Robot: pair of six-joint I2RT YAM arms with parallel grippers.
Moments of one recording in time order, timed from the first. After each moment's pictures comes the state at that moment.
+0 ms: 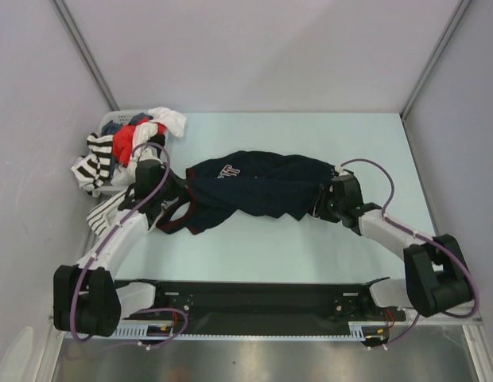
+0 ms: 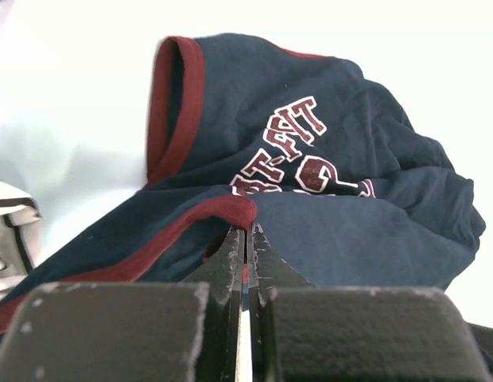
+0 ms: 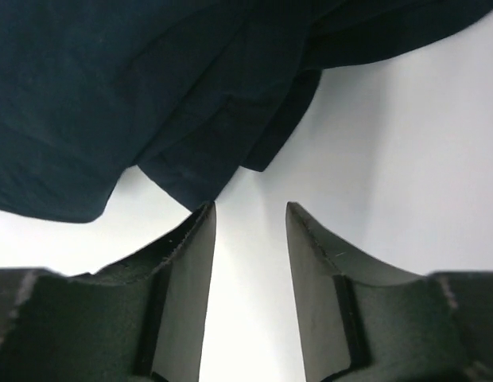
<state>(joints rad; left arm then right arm) -0.12 1.15 0.72 -0.13 0.03 -0.67 0.32 1.29 0.61 -0.12 -0.08 0.55</state>
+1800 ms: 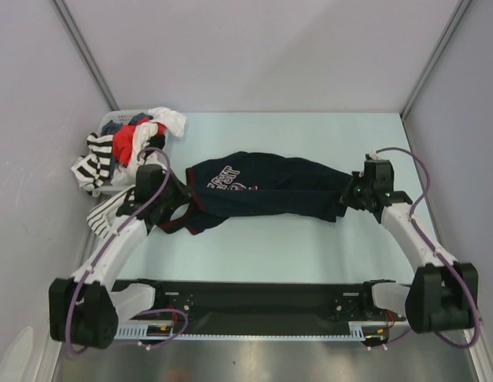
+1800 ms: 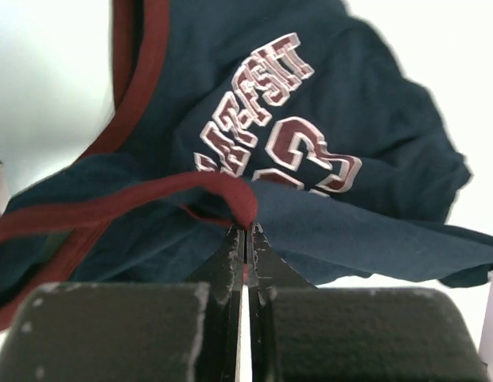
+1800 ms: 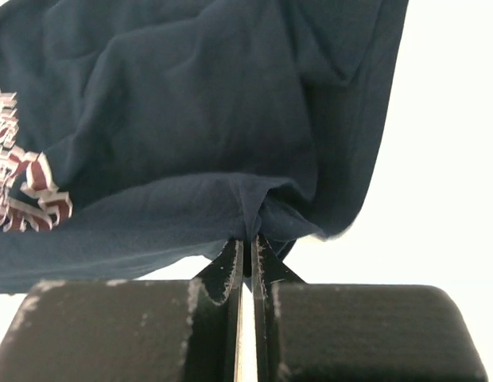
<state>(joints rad) -0.15 1.05 0.71 -0.26 0.12 -0.67 0.09 1.16 0.78 -0.40 -0.13 0.51</state>
